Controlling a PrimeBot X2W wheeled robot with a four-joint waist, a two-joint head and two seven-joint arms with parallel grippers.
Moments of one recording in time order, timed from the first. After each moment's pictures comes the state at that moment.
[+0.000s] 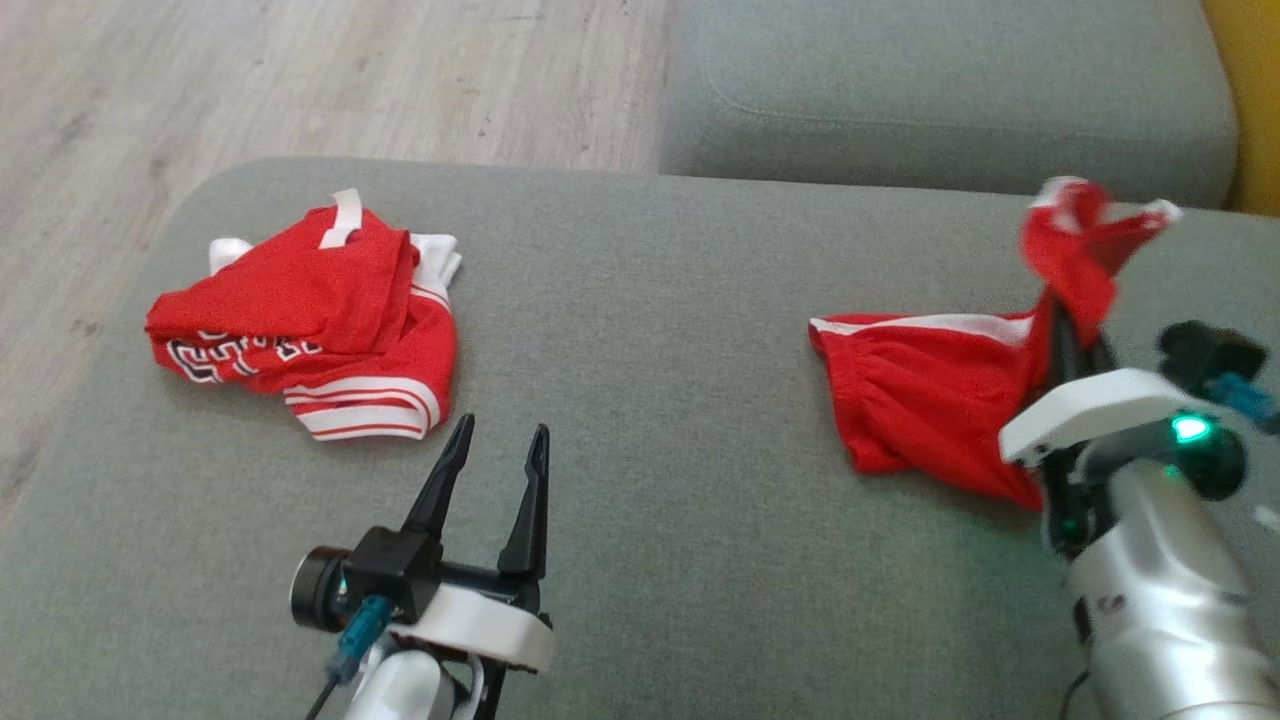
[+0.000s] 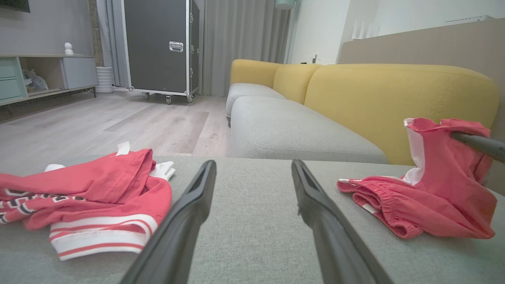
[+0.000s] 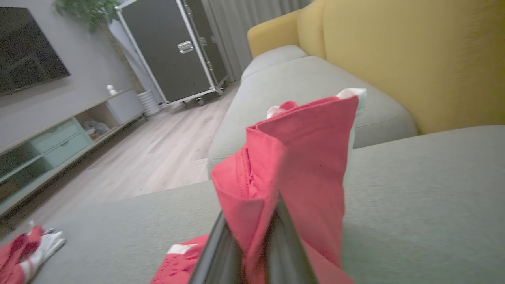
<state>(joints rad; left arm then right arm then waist) -0.15 0.05 -0.38 0.34 -0.26 0.01 -0.25 -0.54 -0.10 -0.05 0.91 0.32 0.13 -0.24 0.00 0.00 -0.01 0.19</state>
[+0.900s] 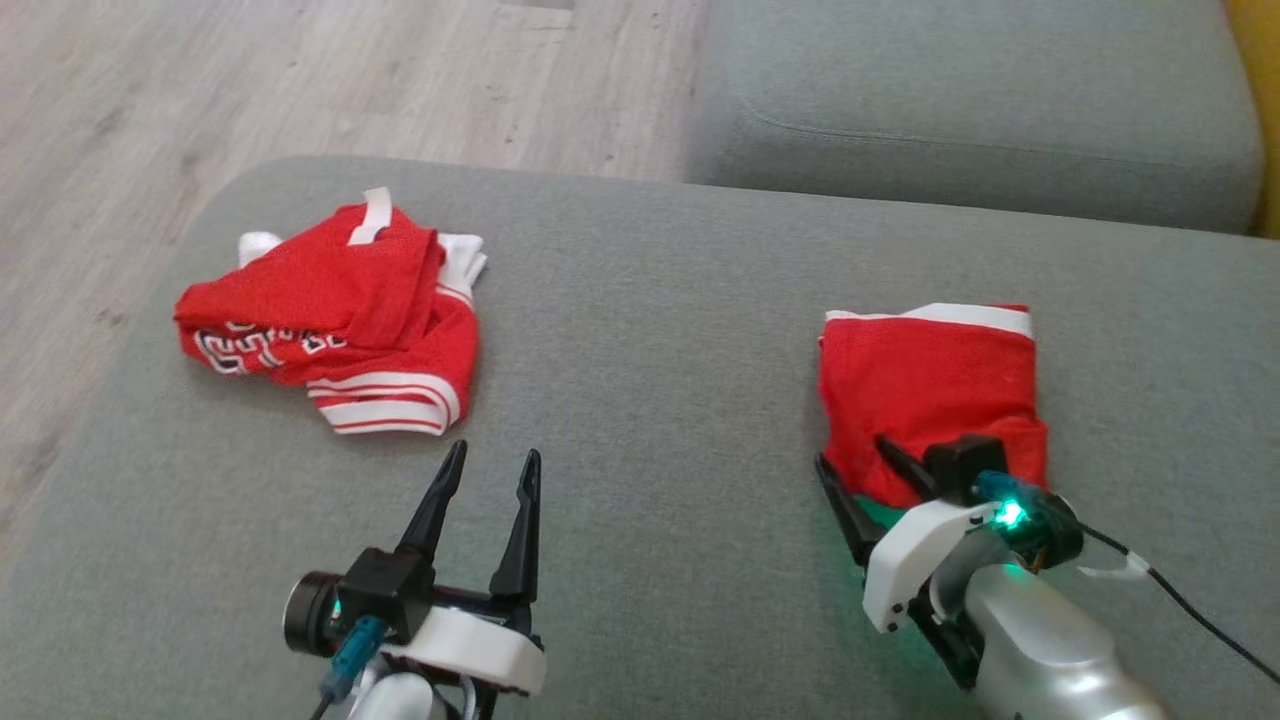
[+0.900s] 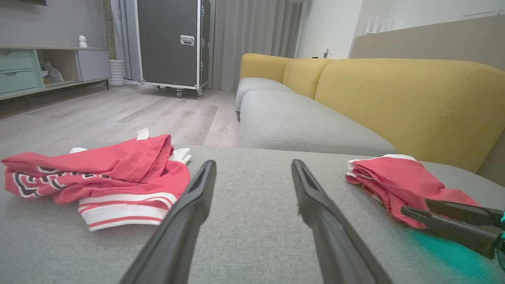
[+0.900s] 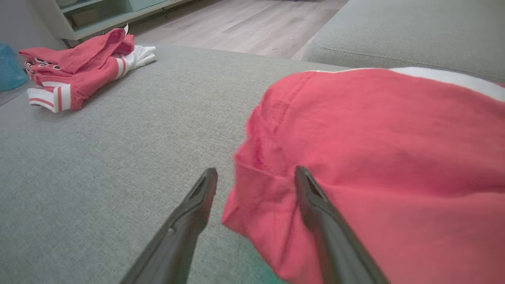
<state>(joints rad) -0.12 0.07 -0.38 0.34 -0.27 0.00 -0.25 -0.48 -0.11 0.58 1.05 0.41 0.13 -0.25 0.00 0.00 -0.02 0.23</state>
